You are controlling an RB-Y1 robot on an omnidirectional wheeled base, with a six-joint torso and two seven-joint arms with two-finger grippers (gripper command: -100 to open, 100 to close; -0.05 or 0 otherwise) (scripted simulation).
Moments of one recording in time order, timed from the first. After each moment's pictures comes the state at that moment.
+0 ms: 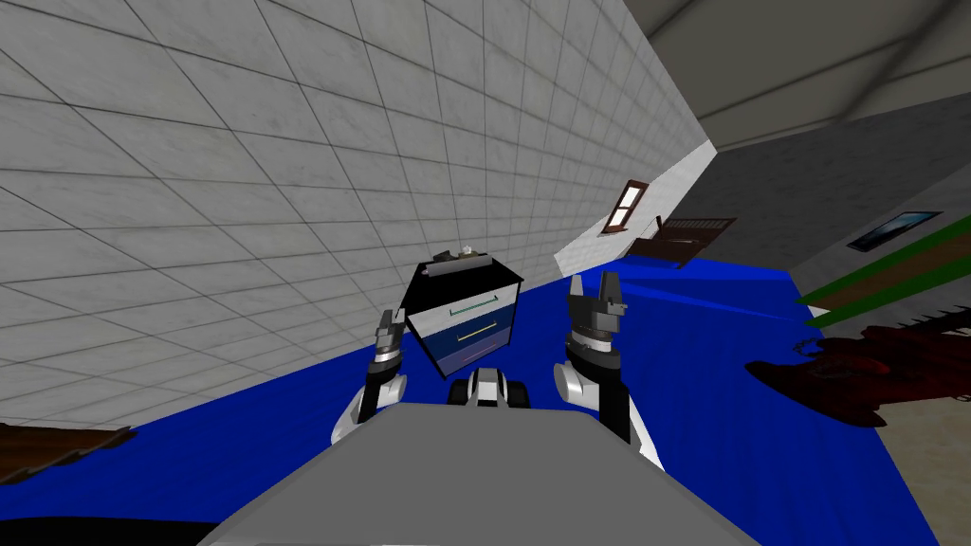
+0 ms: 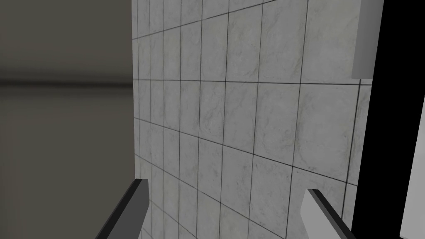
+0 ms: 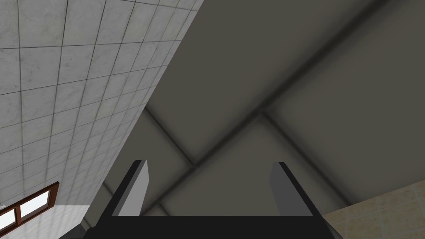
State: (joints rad) left arm 0.32 0.18 0.21 -1.49 0.07 -1.09 0.00; right arm 0.47 0.05 0.02 -2.34 0.07 -0.62 0.01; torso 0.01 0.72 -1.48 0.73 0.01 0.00
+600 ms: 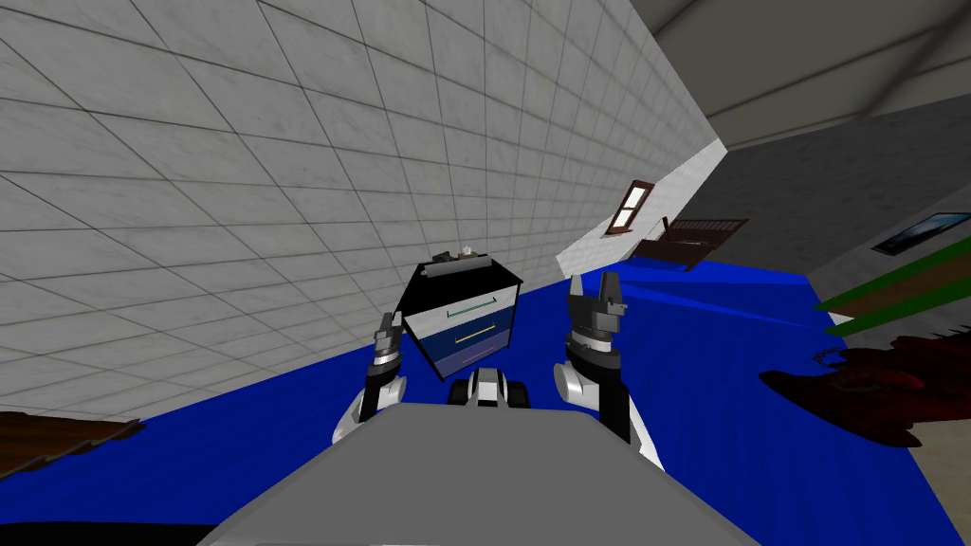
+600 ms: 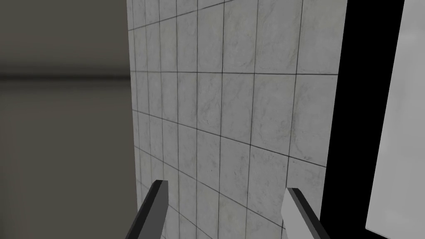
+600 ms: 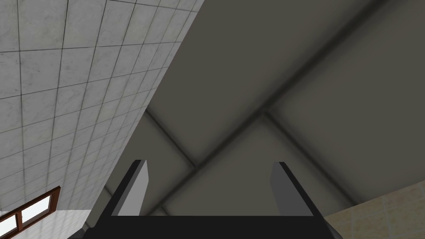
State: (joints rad) left arm 0.29 0.18 0.23 -1.40 0.09 -1.14 0.01; right arm 0.47 0.05 0.02 -2.34 0.07 -0.62 0.01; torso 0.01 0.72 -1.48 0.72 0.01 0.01
